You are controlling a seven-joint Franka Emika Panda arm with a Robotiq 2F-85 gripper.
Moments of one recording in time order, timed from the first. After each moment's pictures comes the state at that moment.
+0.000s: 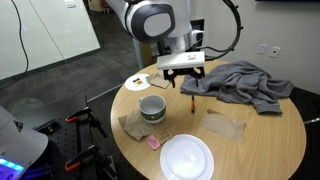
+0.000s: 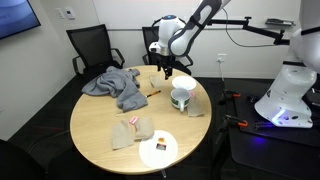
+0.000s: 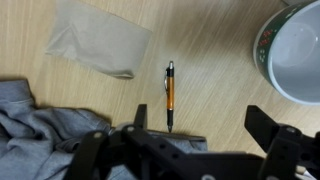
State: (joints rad) arm -0.08 0.40 -0.08 -2.16 -0.07 2.72 -0.93
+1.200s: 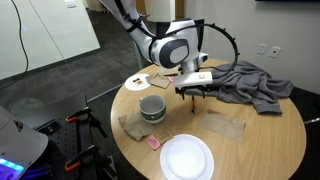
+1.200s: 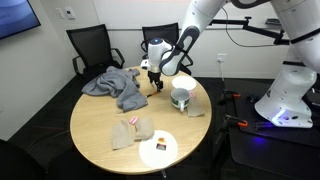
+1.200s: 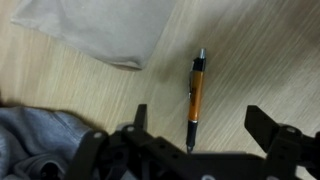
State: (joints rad) arm -0.08 0.75 -0.05 -1.88 -0.23 2.78 -0.81
